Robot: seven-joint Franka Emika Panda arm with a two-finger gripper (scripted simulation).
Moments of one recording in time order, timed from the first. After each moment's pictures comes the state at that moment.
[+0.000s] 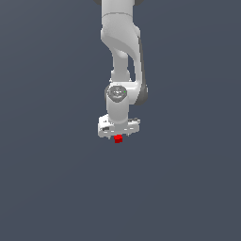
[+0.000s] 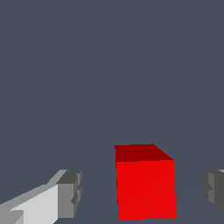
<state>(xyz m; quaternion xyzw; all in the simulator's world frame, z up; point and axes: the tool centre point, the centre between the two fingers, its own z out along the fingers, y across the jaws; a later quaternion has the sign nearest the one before) -0.035 -0.009 0.050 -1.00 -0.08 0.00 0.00</state>
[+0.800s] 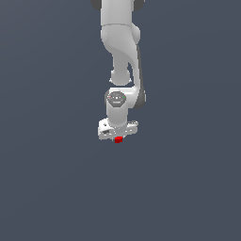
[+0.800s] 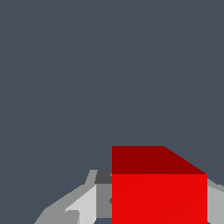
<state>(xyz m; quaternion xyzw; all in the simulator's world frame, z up) -0.042 -0.014 0.020 -0.99 -0.11 0.00 0.00</state>
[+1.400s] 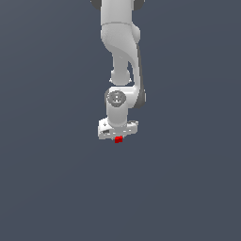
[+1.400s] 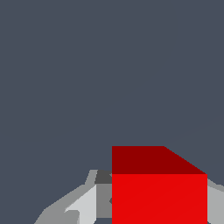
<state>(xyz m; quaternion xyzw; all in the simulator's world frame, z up) -0.041 -0.014 0.023 -0.99 -0.11 0.00 0.00</state>
